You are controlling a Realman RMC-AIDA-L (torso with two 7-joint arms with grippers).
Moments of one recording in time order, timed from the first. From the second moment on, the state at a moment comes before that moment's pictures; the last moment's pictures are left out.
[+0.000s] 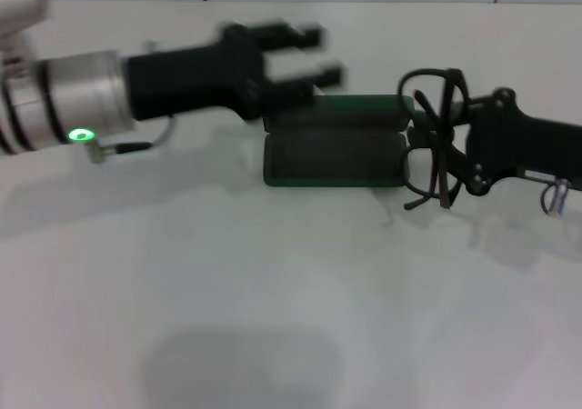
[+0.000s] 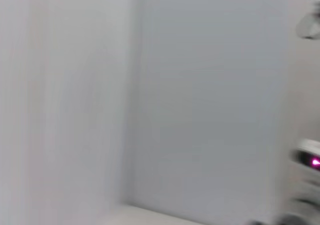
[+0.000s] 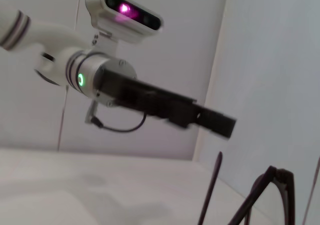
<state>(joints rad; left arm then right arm) -0.57 -2.07 0.87 0.63 1.58 1.57 -1.29 0.52 2.03 -1.19 -0.60 -1.42 -1.36 0.87</state>
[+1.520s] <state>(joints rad) -0.54 -2.08 0.66 0.53 1.43 1.36 -1.18 0.45 2.03 -2.06 -1.16 -2.08 -0.27 1.35</state>
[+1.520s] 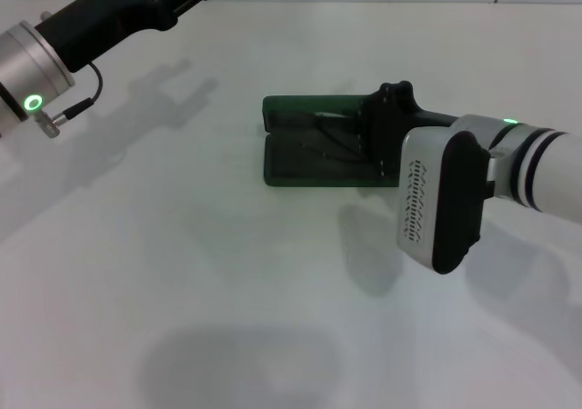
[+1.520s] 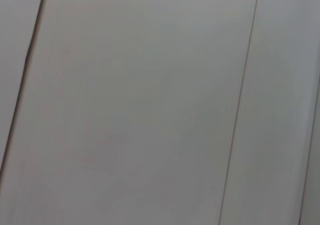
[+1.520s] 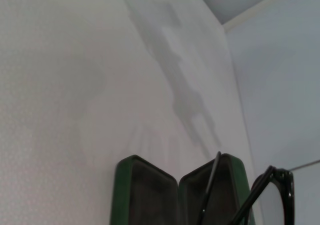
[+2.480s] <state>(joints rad) -0.55 -2.08 0.67 0.50 1.43 1.36 -1.18 0.44 2.03 -2.12 -1.14 -2.08 -0.19 1.35</state>
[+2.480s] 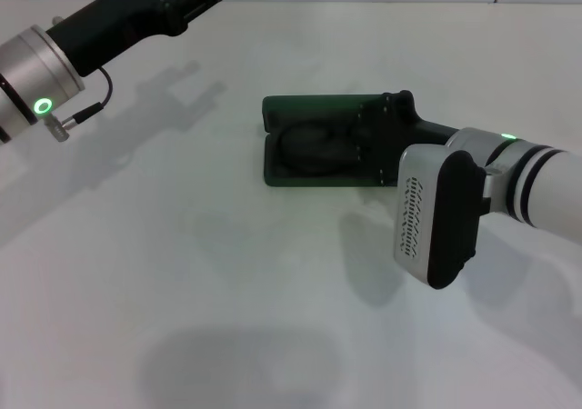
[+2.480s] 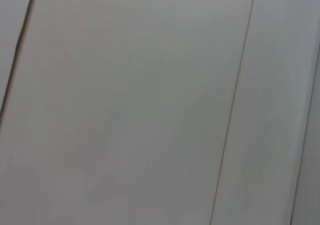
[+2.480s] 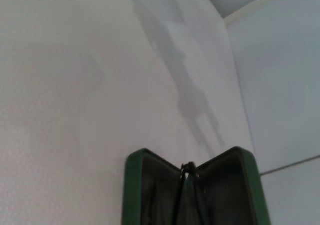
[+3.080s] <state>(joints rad) -0.57 -2.08 0.71 0.50 1.48 1.26 -1.20 0.36 2.02 -2.06 -1.24 -1.99 -0.35 1.35</state>
